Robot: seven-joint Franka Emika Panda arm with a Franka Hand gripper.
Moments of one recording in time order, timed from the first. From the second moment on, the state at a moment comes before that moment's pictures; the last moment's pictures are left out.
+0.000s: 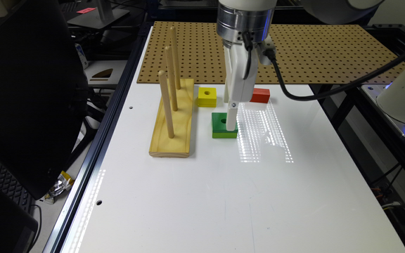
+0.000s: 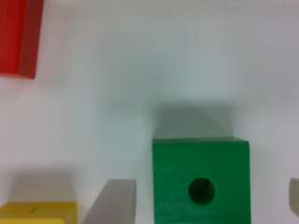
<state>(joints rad) 0.12 0.23 0.04 -2.39 -0.01 2.64 0.96</state>
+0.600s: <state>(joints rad) 0.12 0.31 0.04 -2.37 -0.01 2.70 0.96</state>
